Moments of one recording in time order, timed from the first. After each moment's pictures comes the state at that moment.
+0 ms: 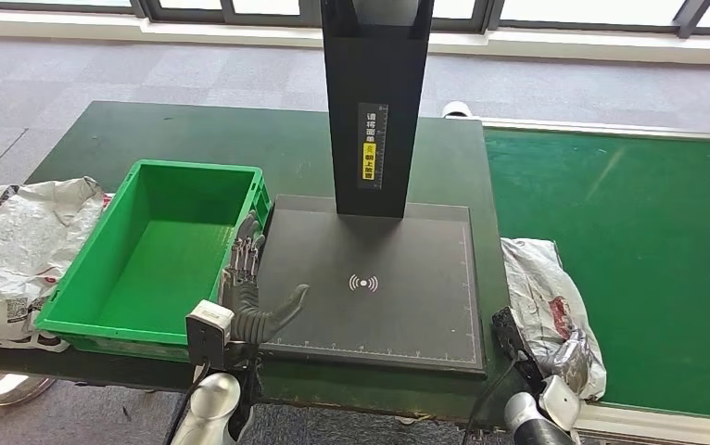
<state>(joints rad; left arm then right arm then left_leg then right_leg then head) -0.07 -0.28 -0.20 -1.33 -0.09 0.19 -0.70 -0.34 0.16 -0.44 -0.50 1.45 -0.47 0.21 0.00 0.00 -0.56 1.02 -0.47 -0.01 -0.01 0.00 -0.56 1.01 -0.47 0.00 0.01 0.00</state>
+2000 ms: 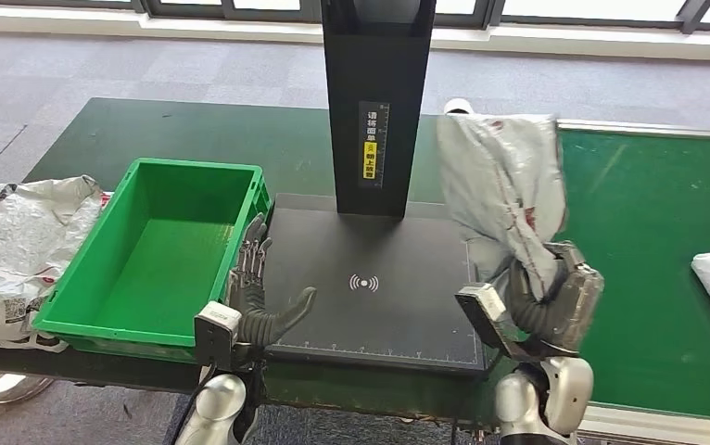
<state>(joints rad) -0.08 -0.28 -0.22 -1.30 -0.08 0.20 -0.70 -0.08 0.33 -0.12 -1.42 1.24 -0.69 -0.43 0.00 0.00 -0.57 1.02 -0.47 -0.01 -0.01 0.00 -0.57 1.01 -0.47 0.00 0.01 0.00</state>
